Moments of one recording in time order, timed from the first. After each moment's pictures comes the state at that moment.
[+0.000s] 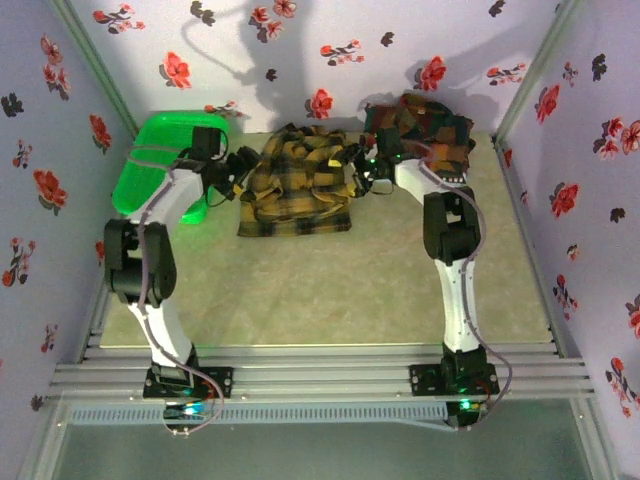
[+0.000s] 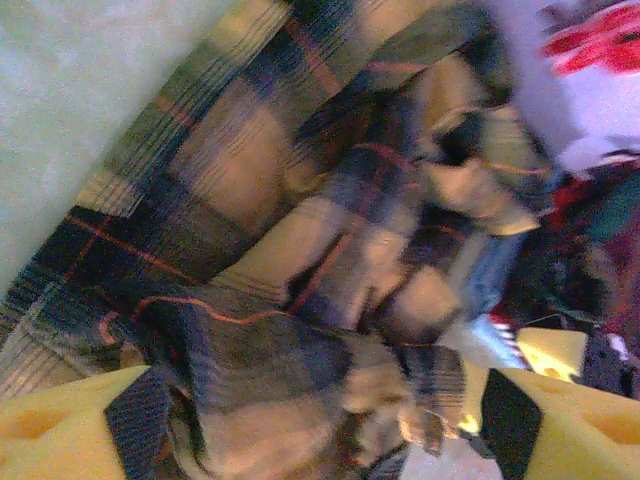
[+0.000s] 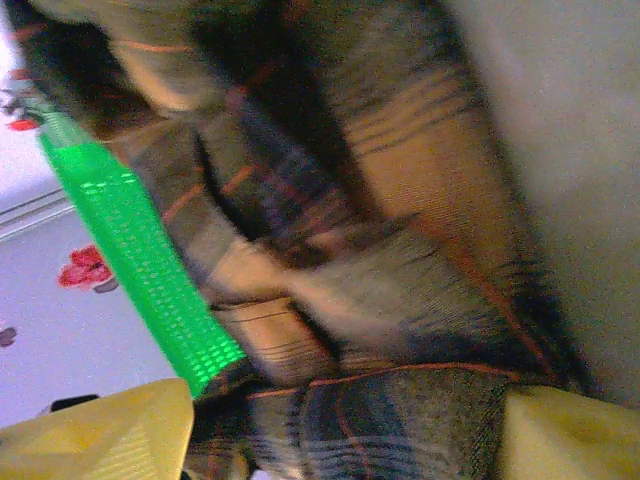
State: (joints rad) left arm -0.18 1.81 1.50 -0.47 0.29 -0.96; right arm 0.27 2.35 1.92 -0.39 -0.76 1.09
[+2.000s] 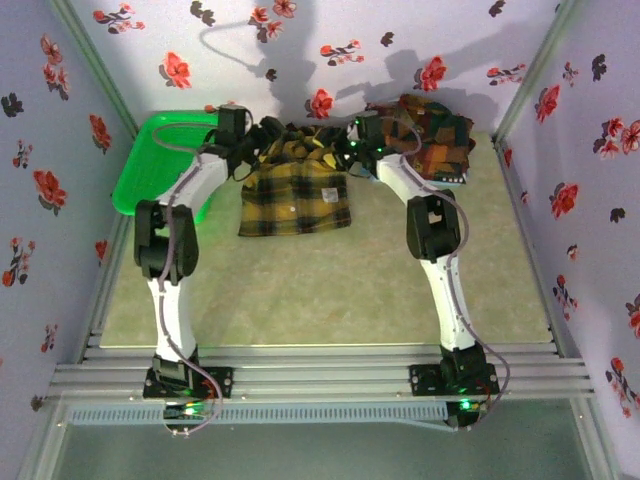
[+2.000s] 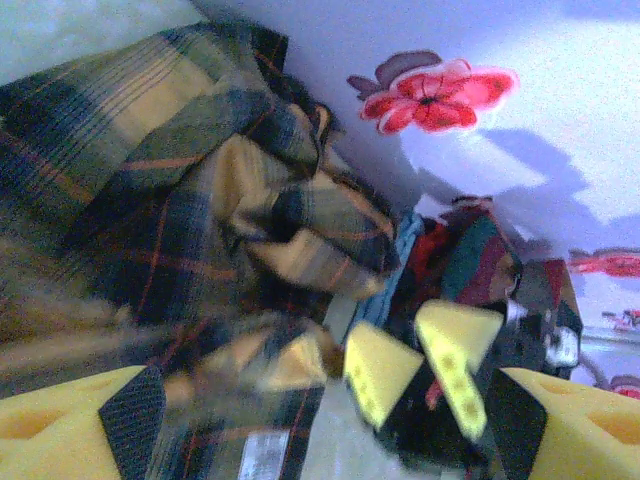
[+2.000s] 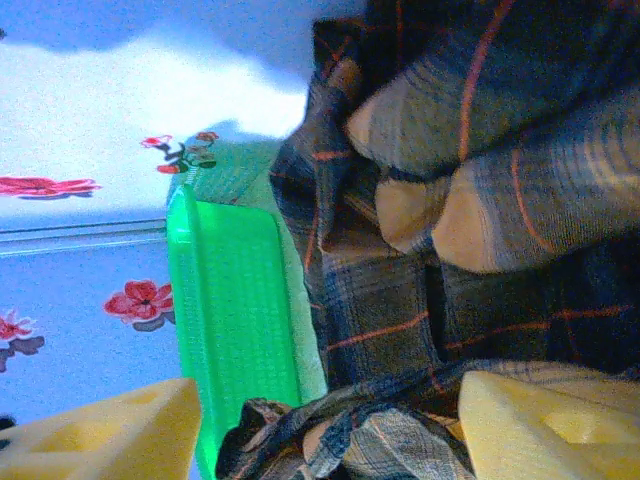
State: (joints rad) left arm -0.28 1.97 1.69 -0.31 0.24 -1.03; right arm 0.34 2.53 2.24 -0.25 -0.59 1.07
